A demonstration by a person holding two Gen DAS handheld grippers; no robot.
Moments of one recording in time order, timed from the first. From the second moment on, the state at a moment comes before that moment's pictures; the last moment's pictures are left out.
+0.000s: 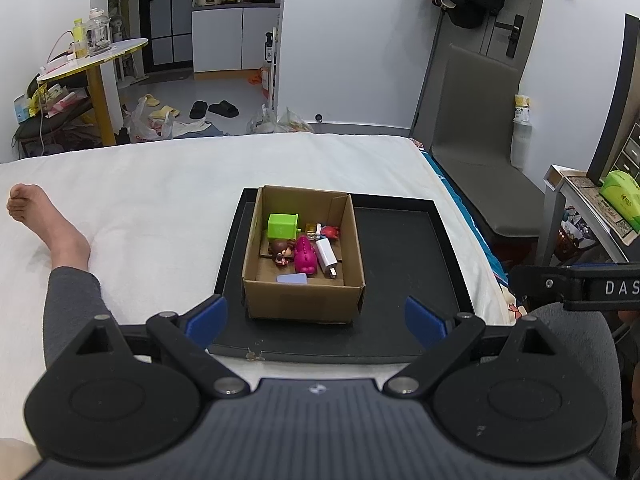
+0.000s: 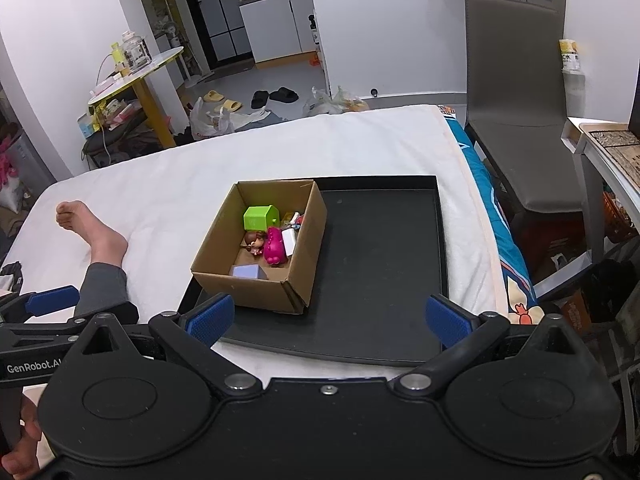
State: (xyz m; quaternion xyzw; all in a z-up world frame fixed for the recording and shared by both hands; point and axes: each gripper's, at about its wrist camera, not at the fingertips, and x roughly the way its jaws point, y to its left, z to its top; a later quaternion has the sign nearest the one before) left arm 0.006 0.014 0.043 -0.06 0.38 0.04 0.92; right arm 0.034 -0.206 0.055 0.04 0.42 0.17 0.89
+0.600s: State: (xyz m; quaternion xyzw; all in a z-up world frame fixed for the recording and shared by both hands) left arm 0.015 0.008 0.037 -0.05 0.39 0.03 0.92; right arm 0.040 -0.209 0.051 0.03 0.43 0.17 0.89
